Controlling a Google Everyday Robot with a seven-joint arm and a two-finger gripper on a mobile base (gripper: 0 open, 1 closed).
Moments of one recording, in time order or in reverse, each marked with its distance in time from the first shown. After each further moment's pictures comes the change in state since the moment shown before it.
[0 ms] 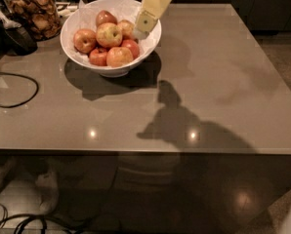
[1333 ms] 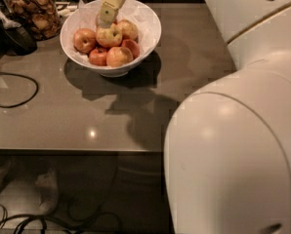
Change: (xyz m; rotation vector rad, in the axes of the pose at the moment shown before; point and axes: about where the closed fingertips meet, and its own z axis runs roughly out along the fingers) arm -0.079 -0.033 0.061 -0.032 0.020 -0.055
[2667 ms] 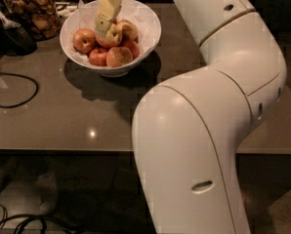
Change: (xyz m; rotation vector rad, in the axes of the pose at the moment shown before) arm 0.000 -0.023 0.056 -0.023 0.059 0.064
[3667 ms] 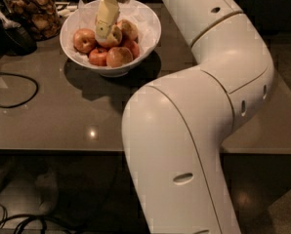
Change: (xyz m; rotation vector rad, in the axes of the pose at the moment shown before) arm 0.001 -0.006 0.024 -0.005 0.044 0.003
